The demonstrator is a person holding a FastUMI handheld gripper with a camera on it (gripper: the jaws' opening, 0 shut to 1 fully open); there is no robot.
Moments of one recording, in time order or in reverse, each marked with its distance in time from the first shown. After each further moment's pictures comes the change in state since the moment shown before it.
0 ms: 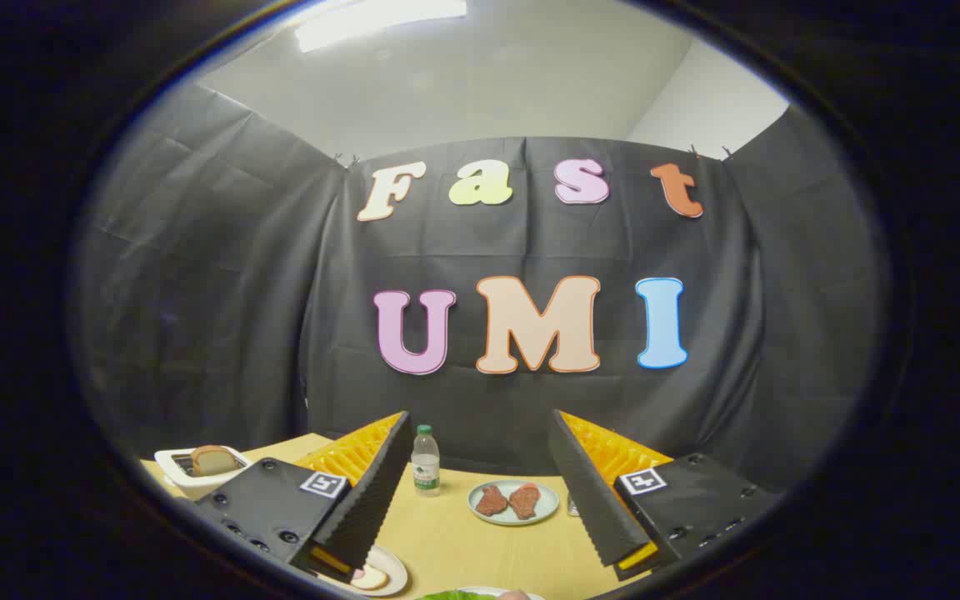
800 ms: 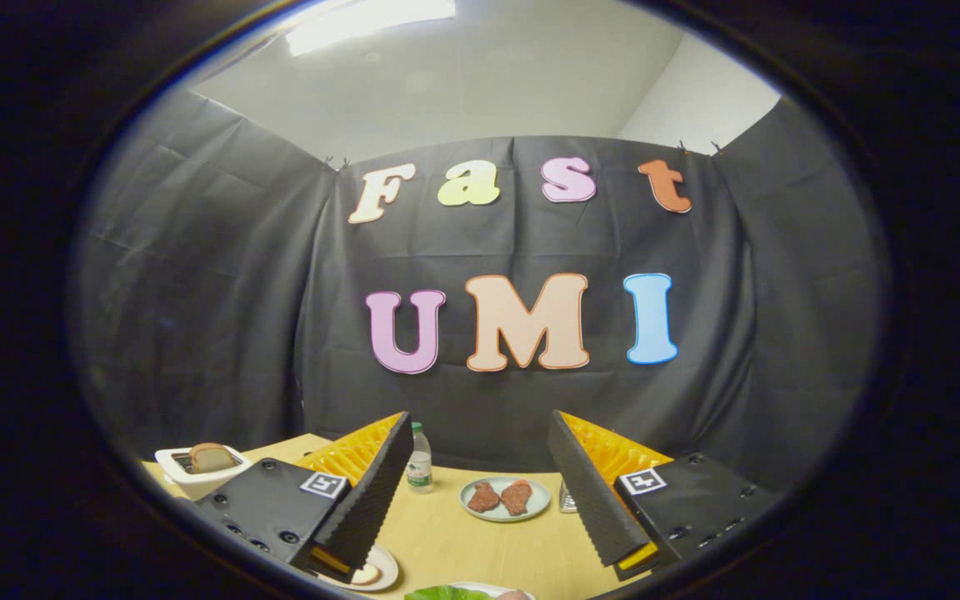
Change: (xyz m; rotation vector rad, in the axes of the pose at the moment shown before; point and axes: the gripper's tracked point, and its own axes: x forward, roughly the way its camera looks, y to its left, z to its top) arm -0.010 -0.021 -0.006 0.014 0.015 -0.002
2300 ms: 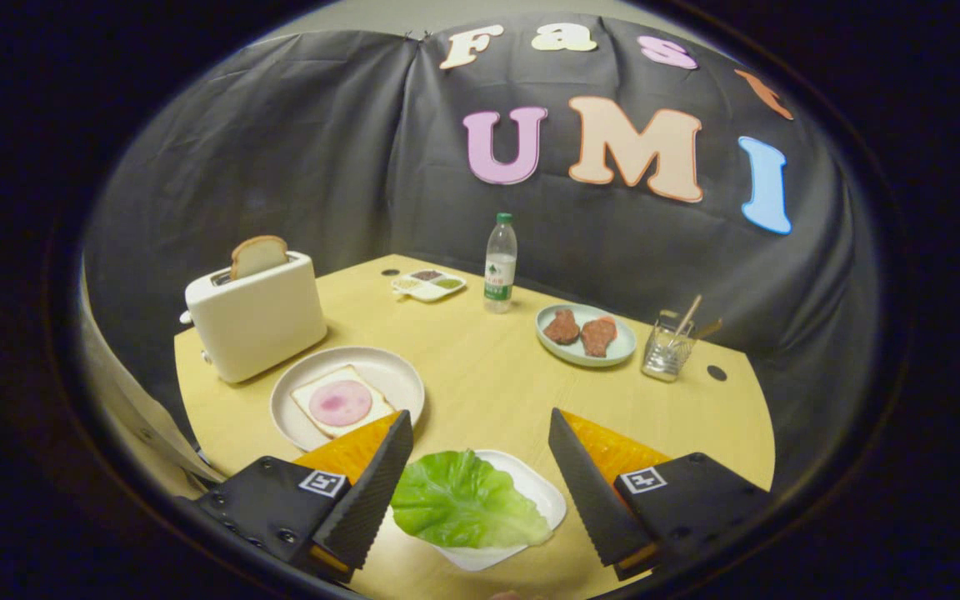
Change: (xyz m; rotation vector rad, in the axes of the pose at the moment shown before) arm -0.057 0.017 -0.254 -0.137 0.612 0.360
